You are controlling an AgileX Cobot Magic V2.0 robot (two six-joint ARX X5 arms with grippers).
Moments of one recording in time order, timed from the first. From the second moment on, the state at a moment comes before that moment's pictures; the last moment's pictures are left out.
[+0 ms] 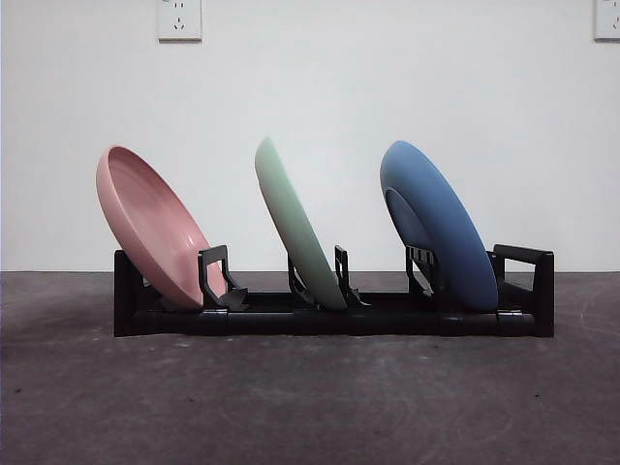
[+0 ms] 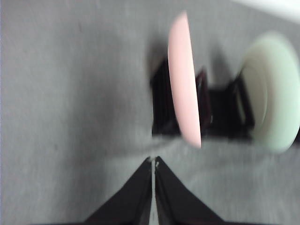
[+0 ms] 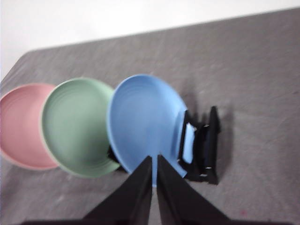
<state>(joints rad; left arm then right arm) -0.01 0.90 1.05 -0.87 0.24 -0.21 0.04 0.94 1.16 -0.75 -0.40 0.22</state>
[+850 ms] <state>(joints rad) -0.07 1.18 1.38 -1.11 0.24 -0.06 0.24 1.32 1.45 -1.03 -0.42 0.09</state>
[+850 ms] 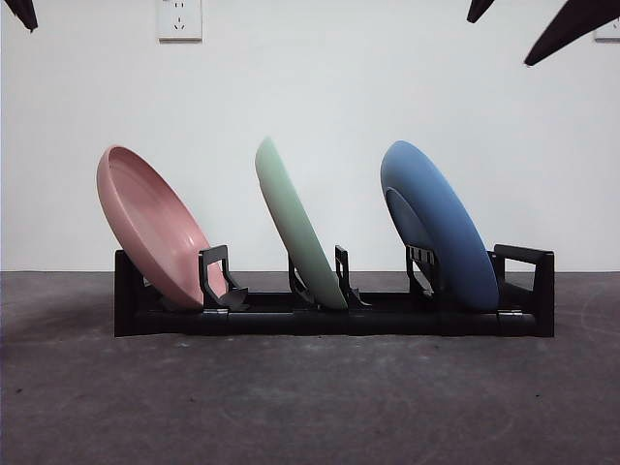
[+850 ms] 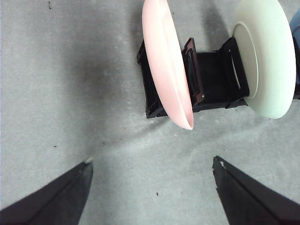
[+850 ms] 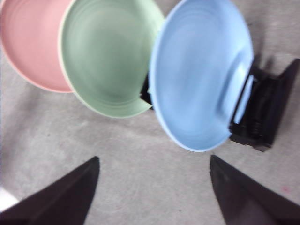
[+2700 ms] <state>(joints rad) -0.07 1.18 1.38 -1.07 0.24 -0.06 0.37 1.80 2.06 -1.17 -0.47 0.13</state>
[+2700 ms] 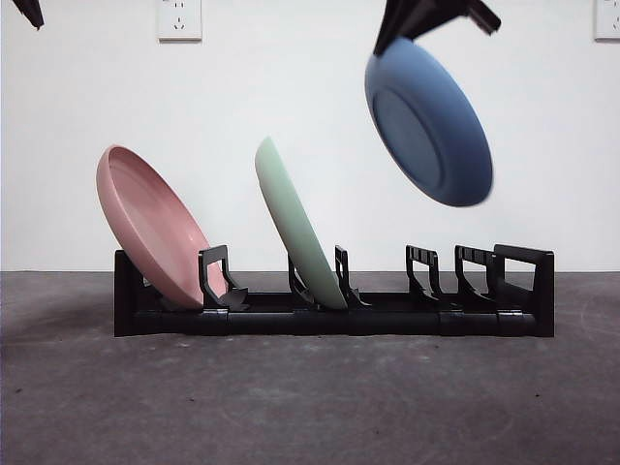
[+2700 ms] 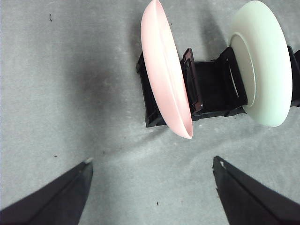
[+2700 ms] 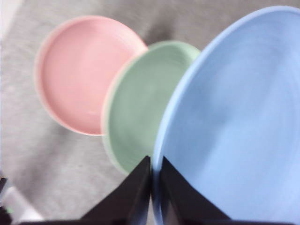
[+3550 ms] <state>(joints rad) -0.07 1.18 1.38 -1.06 0.24 -0.05 0.82 1.02 1.27 -0.86 -0.07 0.03</state>
